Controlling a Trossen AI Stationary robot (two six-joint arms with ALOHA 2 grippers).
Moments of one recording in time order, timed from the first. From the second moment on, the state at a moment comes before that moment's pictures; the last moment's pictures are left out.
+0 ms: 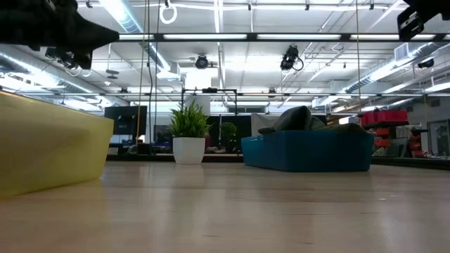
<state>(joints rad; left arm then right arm) -0.05 0.14 0.19 0.02 -0.26 -0.12 0.70 0.00 0.40 -0.34 0.60 0.04</state>
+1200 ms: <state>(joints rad) 0.27 0.01 0.01 0.14 -0.09 -0.13 0.35 0.00 0.02 0.04 0.21 -0.16</state>
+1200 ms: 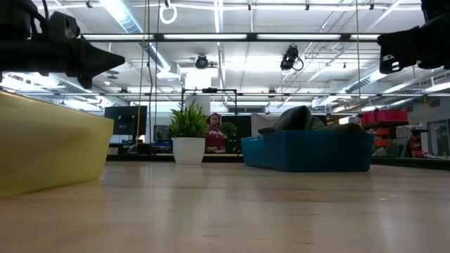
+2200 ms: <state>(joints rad) 0.27 0.01 0.01 0.08 -0.09 -0.22 0.32 0.01 0.02 0.03 0.14 -0.06</state>
